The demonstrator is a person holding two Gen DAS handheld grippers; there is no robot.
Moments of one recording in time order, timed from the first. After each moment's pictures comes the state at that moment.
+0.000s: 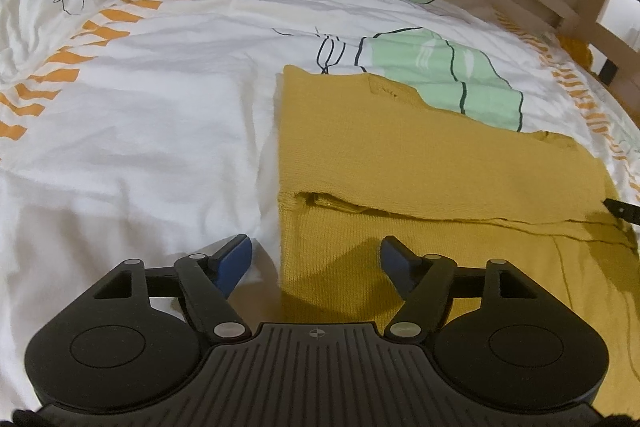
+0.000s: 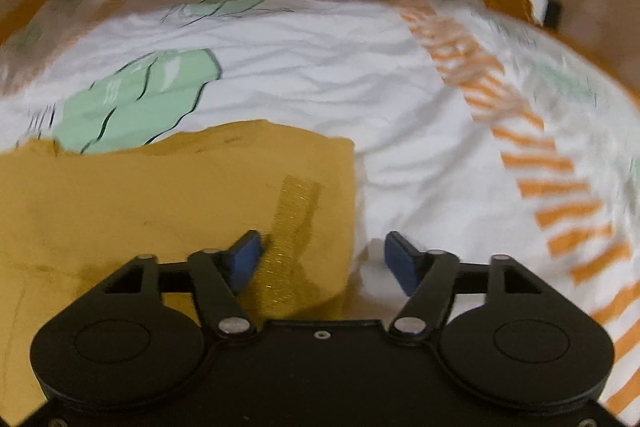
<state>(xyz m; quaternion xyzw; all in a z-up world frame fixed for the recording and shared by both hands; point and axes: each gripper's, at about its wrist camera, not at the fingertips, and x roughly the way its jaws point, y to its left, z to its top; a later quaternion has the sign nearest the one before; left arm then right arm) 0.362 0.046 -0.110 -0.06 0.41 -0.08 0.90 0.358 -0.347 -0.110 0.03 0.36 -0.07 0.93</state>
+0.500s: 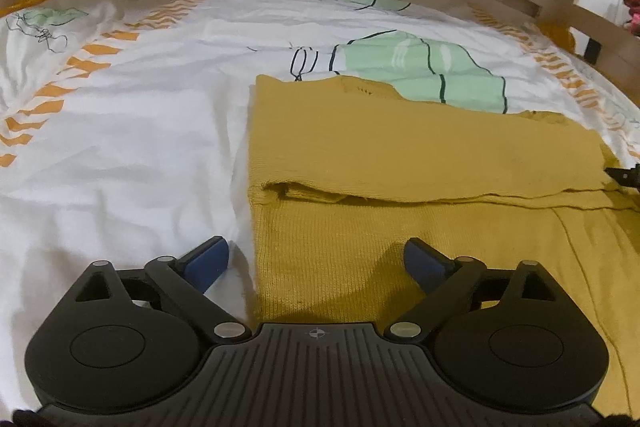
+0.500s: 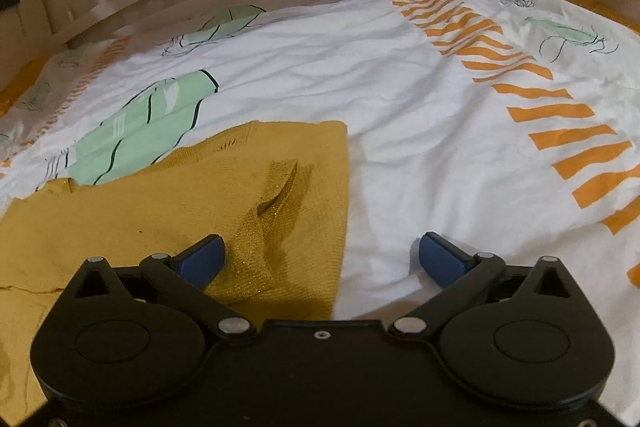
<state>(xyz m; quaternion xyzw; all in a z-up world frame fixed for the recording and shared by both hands) 0.349 0.027 -0.122 -0.01 0.37 -0.09 0.92 0.350 -0.367 -0.127 0.11 0.33 -0.03 0.94</state>
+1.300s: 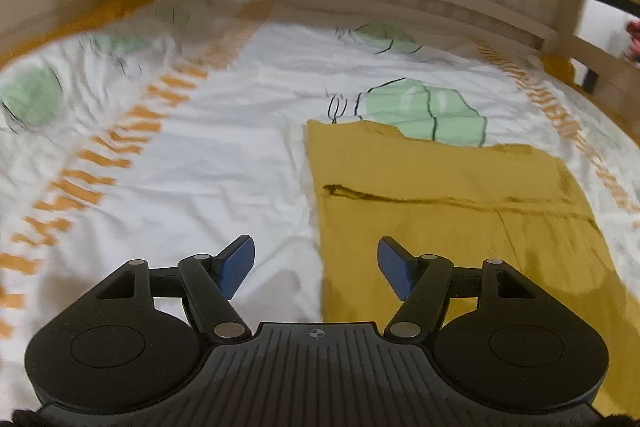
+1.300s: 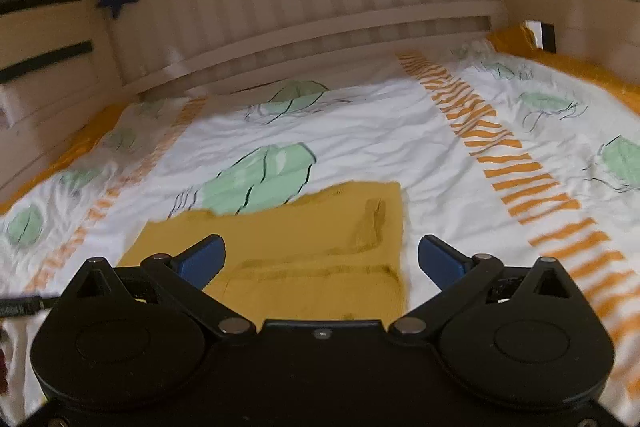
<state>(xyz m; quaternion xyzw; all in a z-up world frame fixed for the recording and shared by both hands) 0.236 0.065 -0.034 -0.01 0.34 -0.06 0.94 0.171 -0.324 -0.009 0.11 0.24 0.02 0.96</state>
